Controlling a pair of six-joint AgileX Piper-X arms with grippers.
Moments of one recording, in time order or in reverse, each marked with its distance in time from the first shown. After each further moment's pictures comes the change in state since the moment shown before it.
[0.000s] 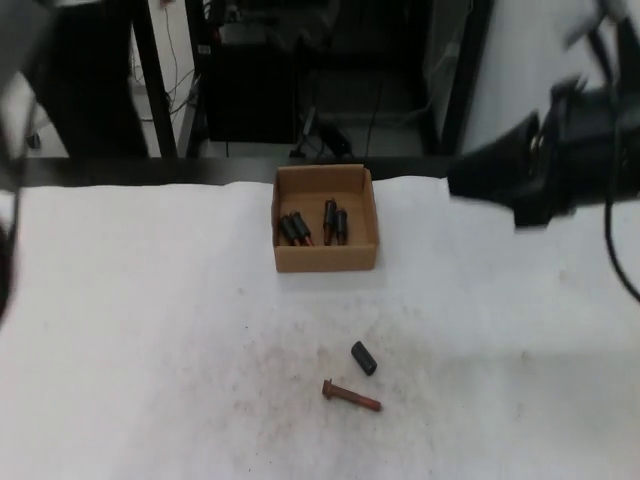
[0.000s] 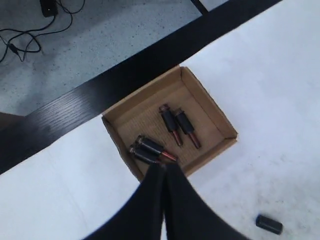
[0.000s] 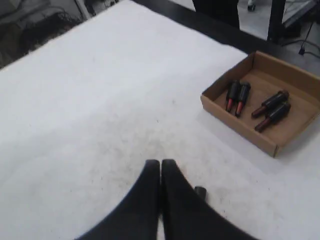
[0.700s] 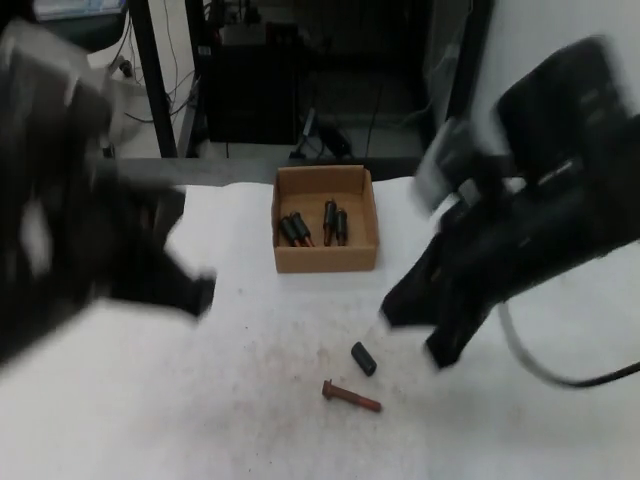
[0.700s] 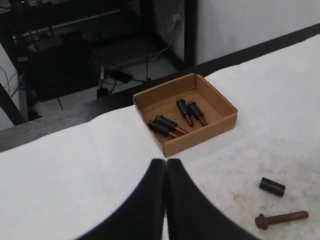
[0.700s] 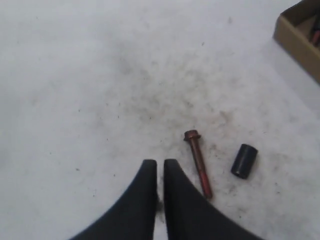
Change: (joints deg) left arm -2.5 -71.9 100.2 -60.7 -9.1 -6.4; right arm 10.7 11.1 0.0 4.6 5.4 -11.4
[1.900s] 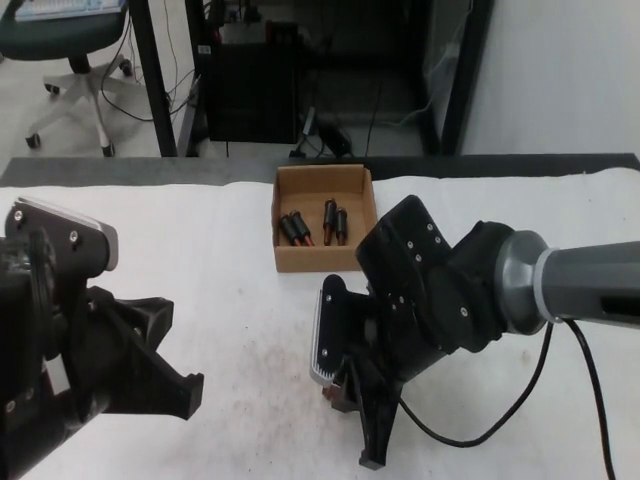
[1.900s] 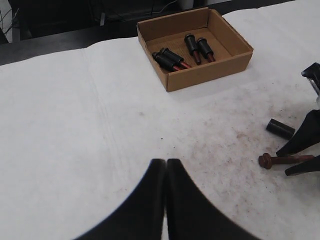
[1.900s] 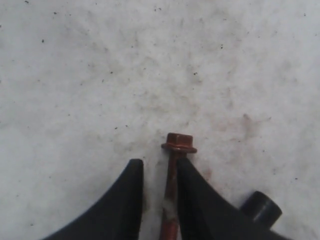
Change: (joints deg) left arm 0.9 -1.4 7.1 2.4 0.0 -5.0; right arm 10.7 22.9 -0.3 -15.0 17.7 -20.5
